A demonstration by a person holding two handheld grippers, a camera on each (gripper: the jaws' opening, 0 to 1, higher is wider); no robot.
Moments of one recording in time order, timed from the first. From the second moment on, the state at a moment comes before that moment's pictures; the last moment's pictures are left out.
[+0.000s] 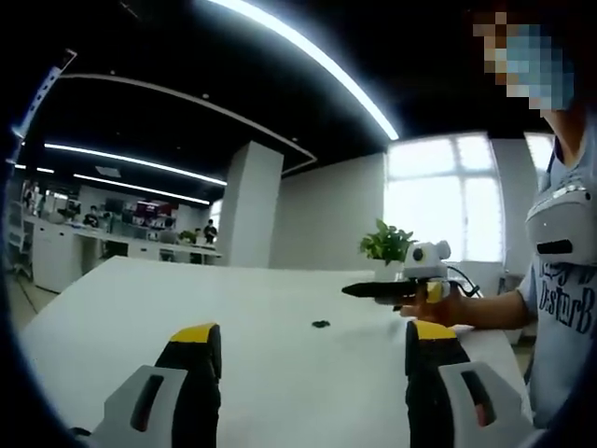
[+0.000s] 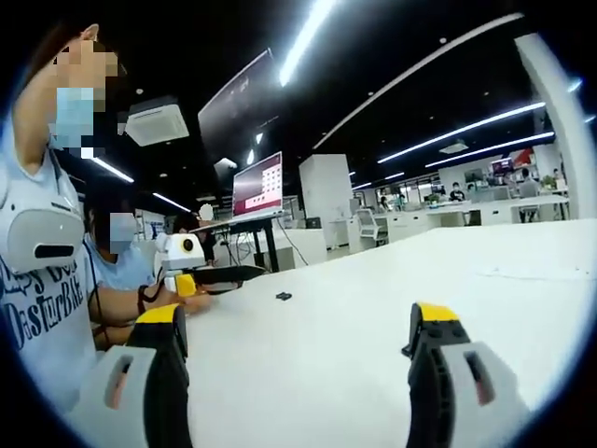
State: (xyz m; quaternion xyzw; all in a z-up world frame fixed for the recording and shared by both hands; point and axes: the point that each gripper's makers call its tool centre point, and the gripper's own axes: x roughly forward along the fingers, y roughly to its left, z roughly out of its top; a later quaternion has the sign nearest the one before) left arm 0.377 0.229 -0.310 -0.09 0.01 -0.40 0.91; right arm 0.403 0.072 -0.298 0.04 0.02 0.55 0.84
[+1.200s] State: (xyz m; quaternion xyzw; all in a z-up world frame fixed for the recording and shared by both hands) left arm 0.409 0.237 -0.275 -0.01 0.02 -0.38 0.92; right arm 0.398 0.069 -0.285 0.04 0.00 0.55 0.84
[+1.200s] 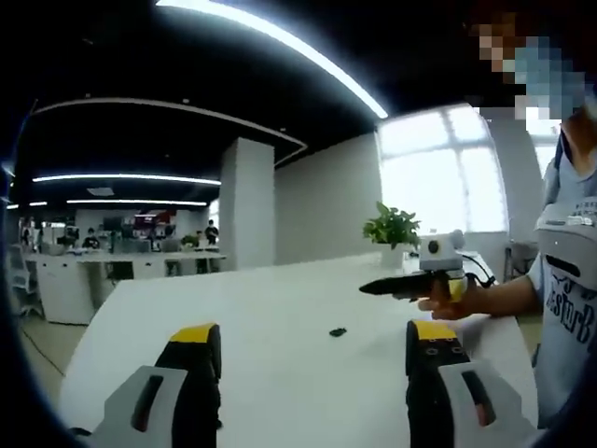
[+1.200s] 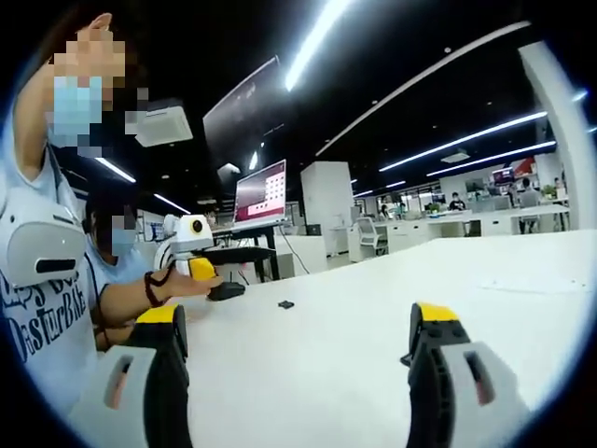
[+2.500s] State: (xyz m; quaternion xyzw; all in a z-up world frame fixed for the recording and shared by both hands) left arm 0.443 0.287 -0.356 -0.02 0.16 -0.32 0.94; right arm 0.410 0.062 -0.293 0.06 0.01 0.53 0.84
